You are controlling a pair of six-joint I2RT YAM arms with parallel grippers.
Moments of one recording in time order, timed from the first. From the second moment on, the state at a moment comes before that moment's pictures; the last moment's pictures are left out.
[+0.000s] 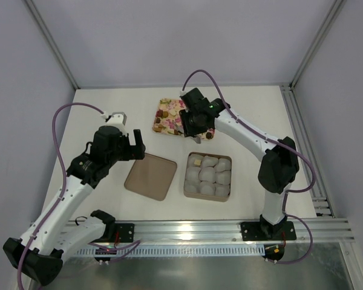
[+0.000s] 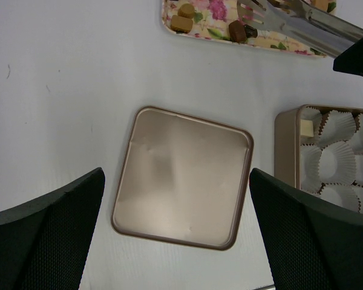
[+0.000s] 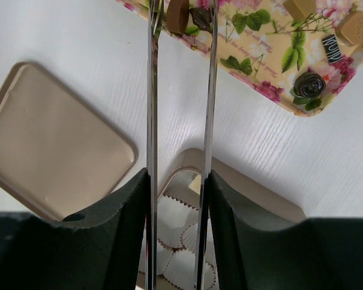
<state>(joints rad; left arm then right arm) -0.45 0.90 0.95 -0.65 -0.16 -0.34 0.69 1.87 1.73 -0.84 0.08 0.34</state>
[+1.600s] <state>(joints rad) -0.45 0.91 0.95 -0.65 -0.16 -0.34 0.69 1.94 1.76 -0.83 0.07 0.34</state>
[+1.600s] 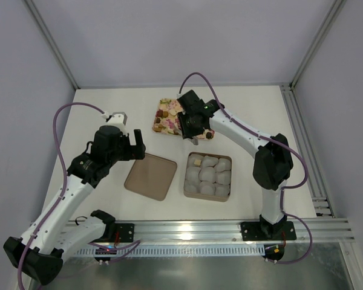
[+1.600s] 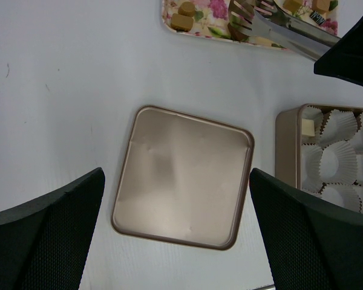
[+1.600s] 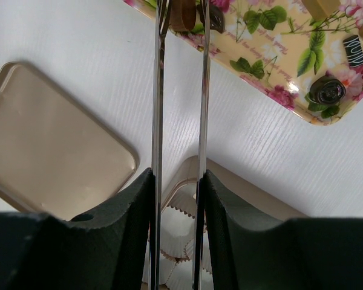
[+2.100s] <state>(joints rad) -0.45 0.91 0.95 -0.65 -0.16 -0.34 0.71 1.94 1.76 -0.83 0.06 0.34</state>
